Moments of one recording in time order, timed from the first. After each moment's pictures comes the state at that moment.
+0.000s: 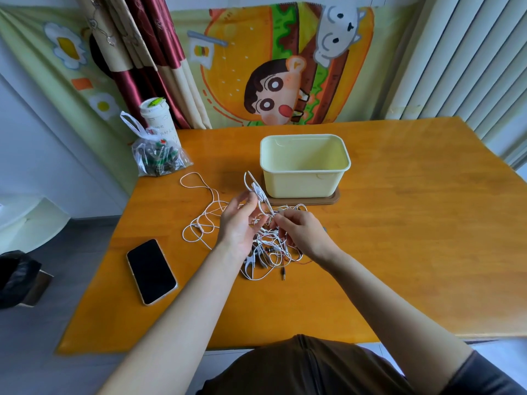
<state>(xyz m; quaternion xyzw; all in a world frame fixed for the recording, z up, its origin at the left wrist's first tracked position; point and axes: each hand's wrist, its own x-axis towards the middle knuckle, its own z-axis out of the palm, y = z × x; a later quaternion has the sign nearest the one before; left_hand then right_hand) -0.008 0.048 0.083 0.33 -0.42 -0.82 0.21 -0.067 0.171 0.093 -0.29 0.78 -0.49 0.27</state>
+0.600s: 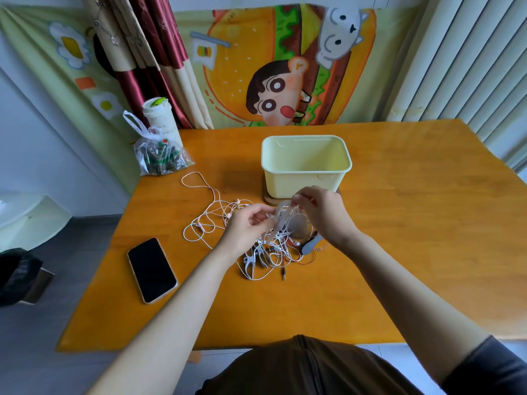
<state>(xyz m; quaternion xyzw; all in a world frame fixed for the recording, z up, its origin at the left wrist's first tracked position) 0.007 0.041 0.074 0.18 -0.78 -0.59 0.11 -0.103 0.180 0.104 -0.37 0.84 -0.41 0.06</state>
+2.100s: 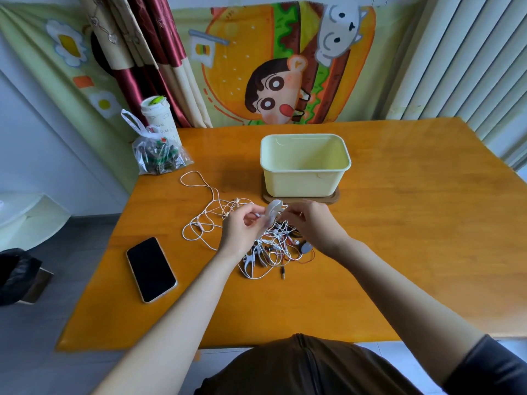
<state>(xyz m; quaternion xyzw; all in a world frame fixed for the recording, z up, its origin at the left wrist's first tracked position) 0.004 0.044 0.062 0.26 -0.82 -0.48 0.19 -0.091 0.179 0.092 -0.42 0.83 -0.34 0.10</state>
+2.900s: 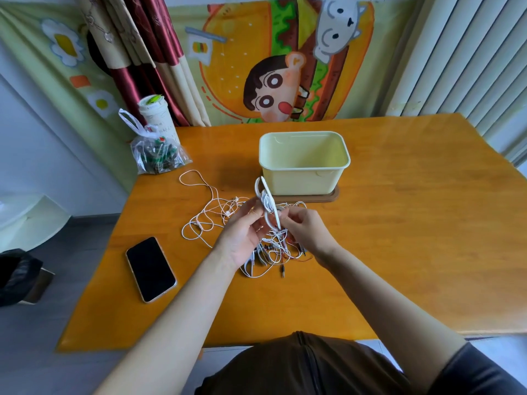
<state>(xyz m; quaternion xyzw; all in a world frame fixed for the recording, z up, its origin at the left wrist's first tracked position) 0.006 0.056 0.085 0.25 -0.37 -0.89 0.12 -0.074 0.173 0.078 -0.26 0.75 -0.55 0.27</state>
